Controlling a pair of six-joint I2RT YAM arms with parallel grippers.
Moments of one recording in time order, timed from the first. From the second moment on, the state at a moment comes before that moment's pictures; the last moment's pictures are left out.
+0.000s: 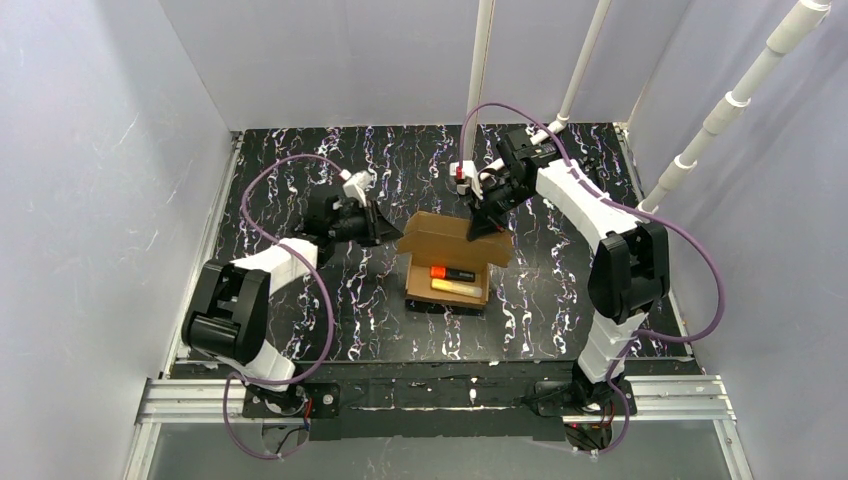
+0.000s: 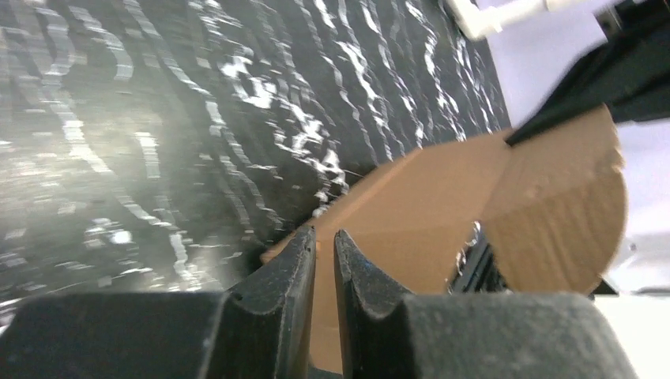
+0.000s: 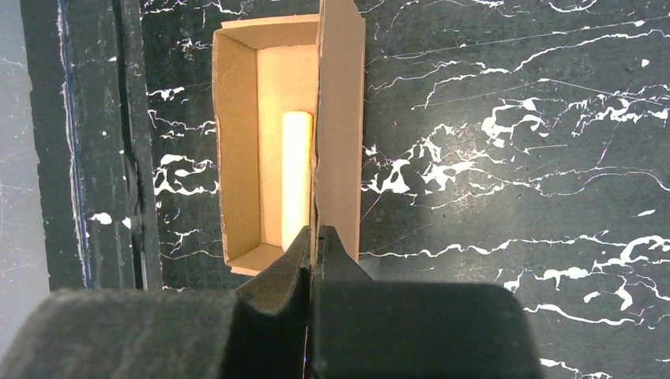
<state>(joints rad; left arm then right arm) -0.27 1.56 0.79 0.24 0.70 -0.49 0.41 1.82 1.61 -1.10 -0.85 -0.90</state>
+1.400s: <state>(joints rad) -0.38 1.52 0.66 0.40 0.61 -0.66 0.45 1.83 1.63 -1.11 -0.80 -0.95</state>
